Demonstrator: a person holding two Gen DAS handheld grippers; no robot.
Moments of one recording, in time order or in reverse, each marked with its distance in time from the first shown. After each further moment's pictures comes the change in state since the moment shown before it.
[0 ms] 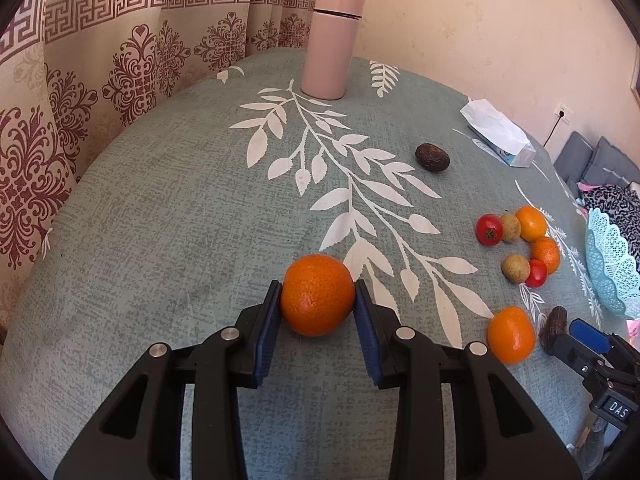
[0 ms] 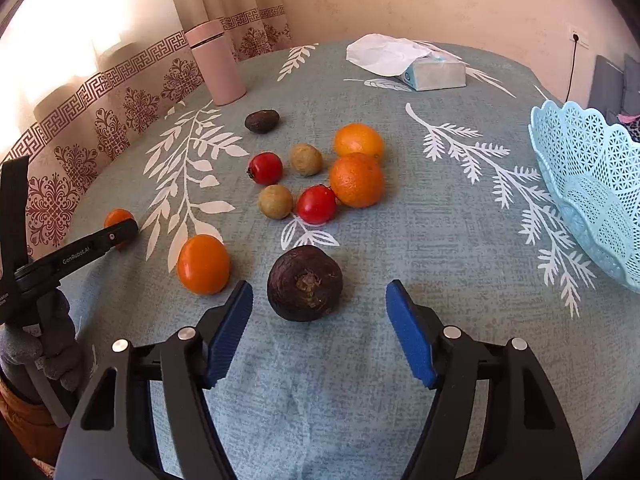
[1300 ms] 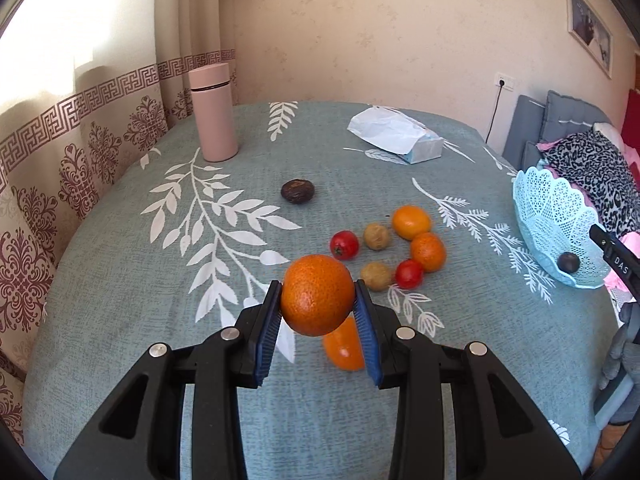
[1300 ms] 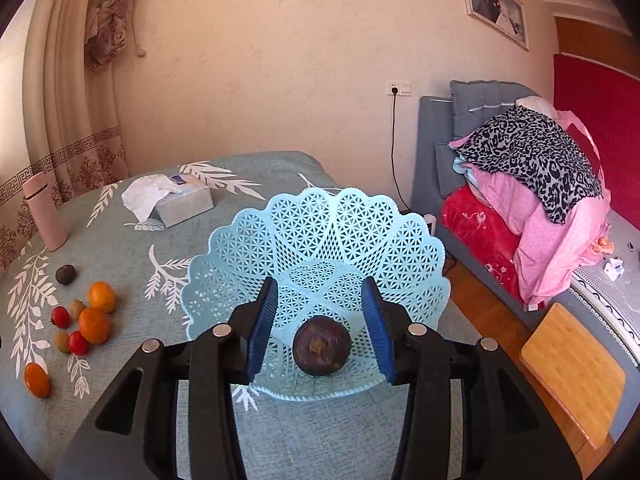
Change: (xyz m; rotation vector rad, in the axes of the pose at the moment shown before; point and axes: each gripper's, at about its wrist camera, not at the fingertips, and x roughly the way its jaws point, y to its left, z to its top) left arm -0.053 -0.130 -0.001 0.249 -0.107 -0.063; right arm -0.113 -0.166 -0.008 0.280 -0.439 -0.550
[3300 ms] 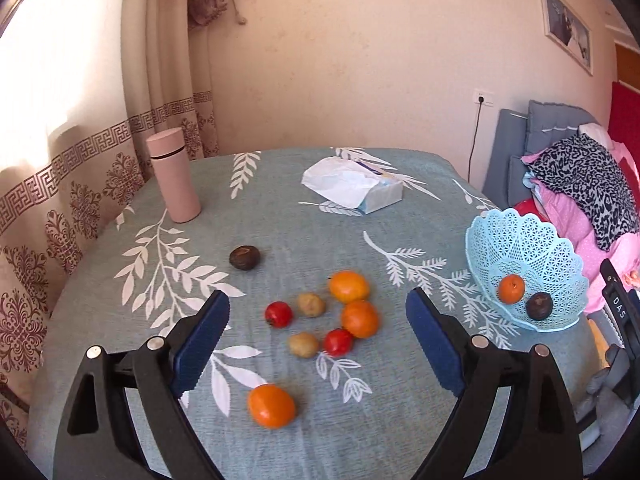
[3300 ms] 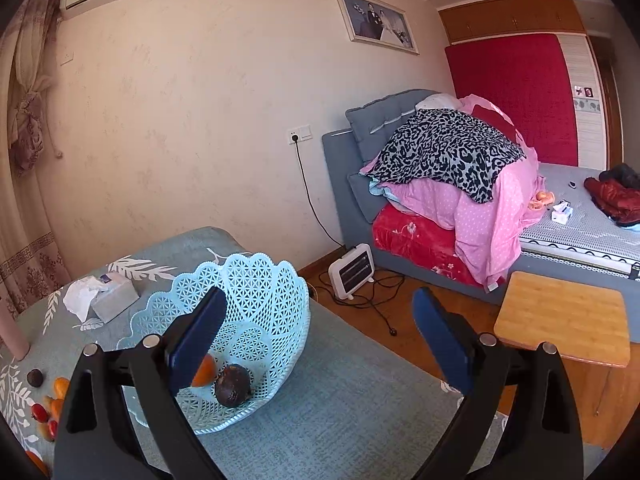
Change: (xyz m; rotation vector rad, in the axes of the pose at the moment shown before) left arm -0.014 -0.049 0.042 0.030 -0.110 0.012; right arm -0.034 -0.059 -0.009 0.255 -0.203 -0.234
